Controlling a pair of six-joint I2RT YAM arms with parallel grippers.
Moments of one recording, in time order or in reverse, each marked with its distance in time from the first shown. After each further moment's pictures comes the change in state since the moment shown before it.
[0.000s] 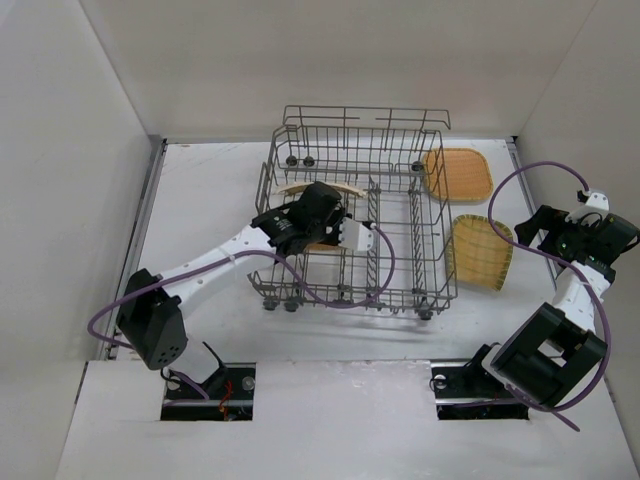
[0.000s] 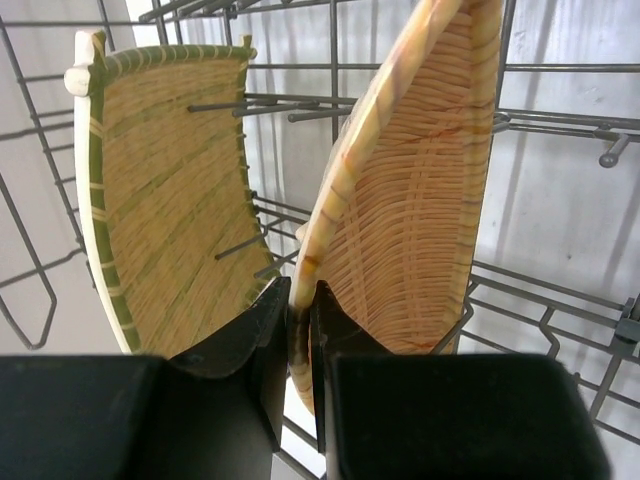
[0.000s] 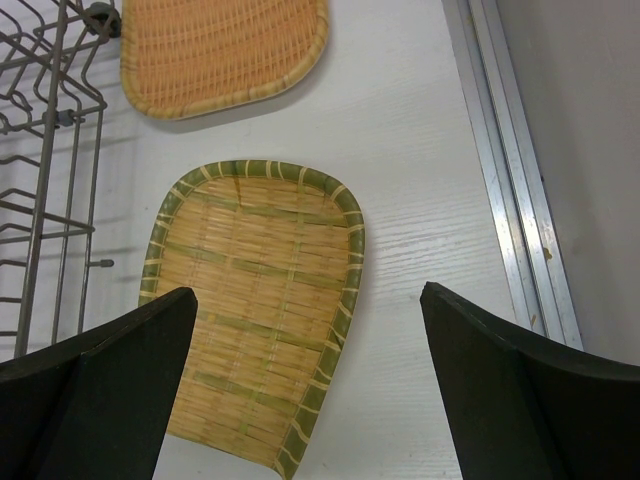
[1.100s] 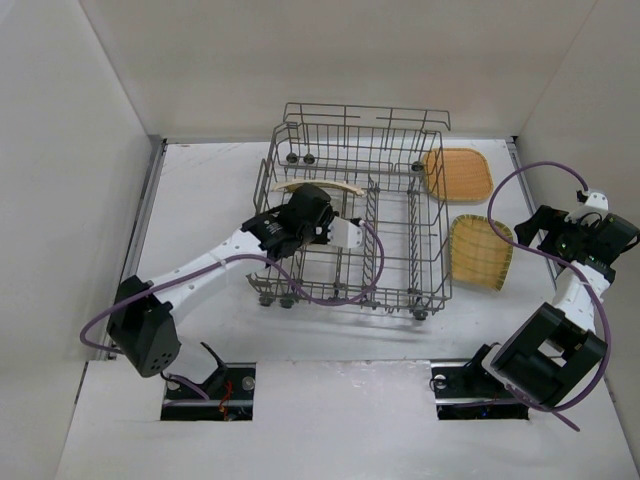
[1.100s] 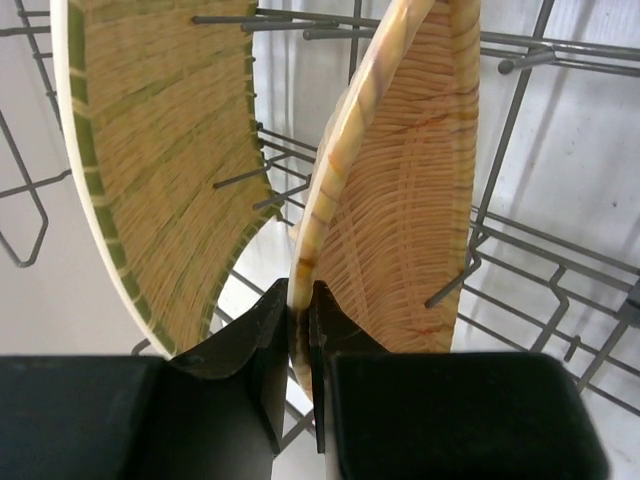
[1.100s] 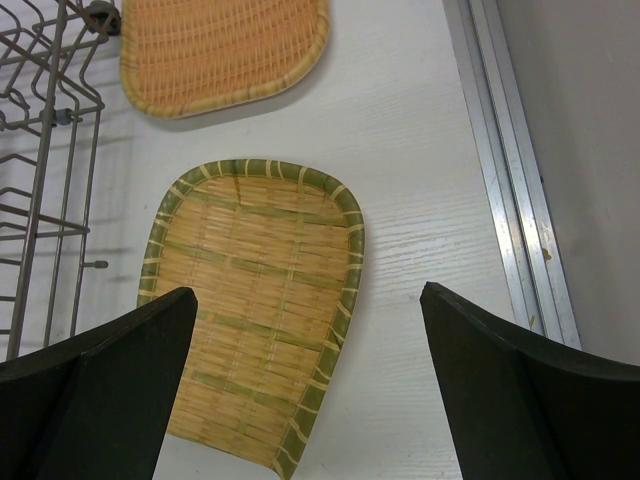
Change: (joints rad) left arm 0.032 -0.063 -0.068 0.013 -0.099 0.001; right arm 0.002 0.000 0.000 -0.001 0.000 -0.006
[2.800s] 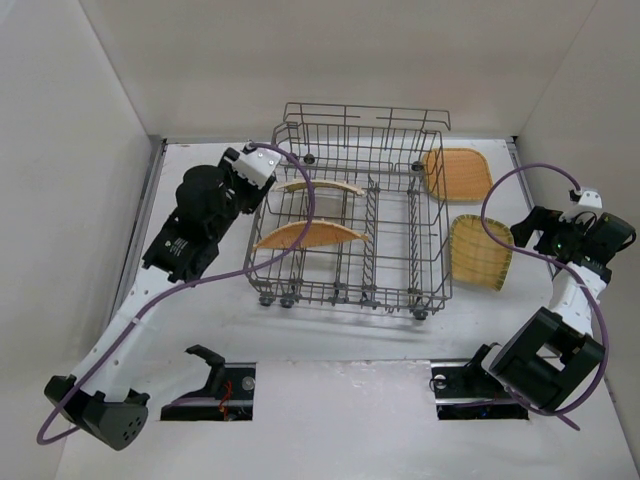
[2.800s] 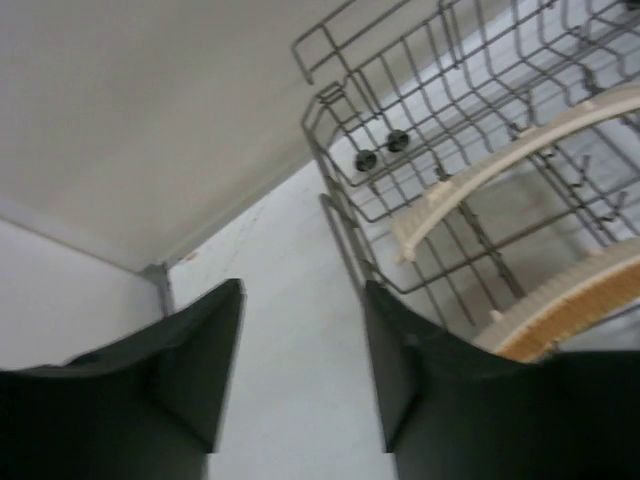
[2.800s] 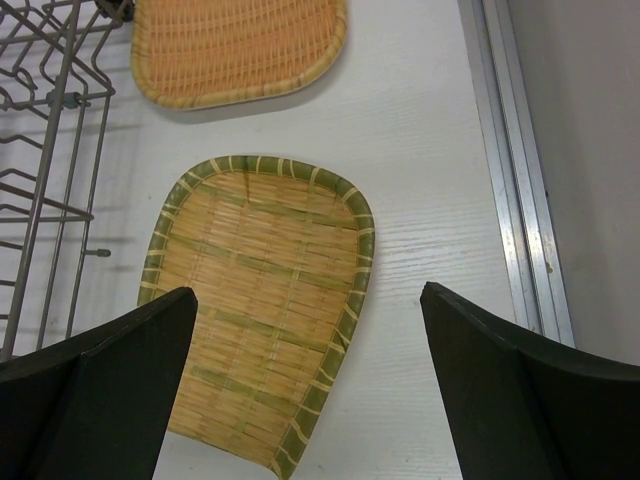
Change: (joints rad) left arm 0.322 -0.417 -0.003 0.152 0.051 -0.589; right arm 0.028 -0.024 -0.014 0.000 0.000 -0.042
